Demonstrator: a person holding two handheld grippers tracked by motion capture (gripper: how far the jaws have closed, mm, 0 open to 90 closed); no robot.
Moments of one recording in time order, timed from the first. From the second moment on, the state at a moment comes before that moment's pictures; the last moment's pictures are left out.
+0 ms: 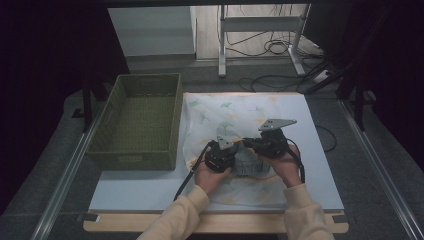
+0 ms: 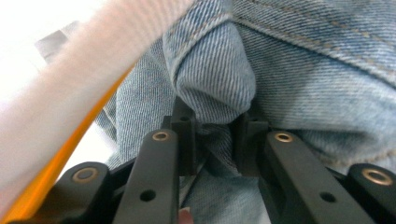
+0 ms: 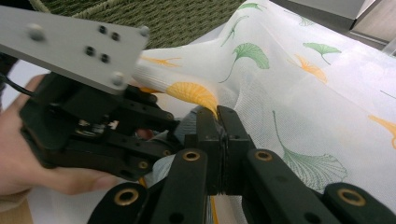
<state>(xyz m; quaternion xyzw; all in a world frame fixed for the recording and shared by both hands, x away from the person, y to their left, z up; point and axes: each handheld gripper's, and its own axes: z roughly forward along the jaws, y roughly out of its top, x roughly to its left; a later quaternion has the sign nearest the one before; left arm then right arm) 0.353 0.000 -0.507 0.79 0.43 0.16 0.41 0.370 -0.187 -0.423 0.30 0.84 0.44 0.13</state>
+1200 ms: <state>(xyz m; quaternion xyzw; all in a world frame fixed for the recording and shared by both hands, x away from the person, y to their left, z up) 0.334 -0.015 -0.501 0.79 0.41 0.17 0.42 0.370 -0.189 -0.423 0.30 0.84 0.44 0.13</state>
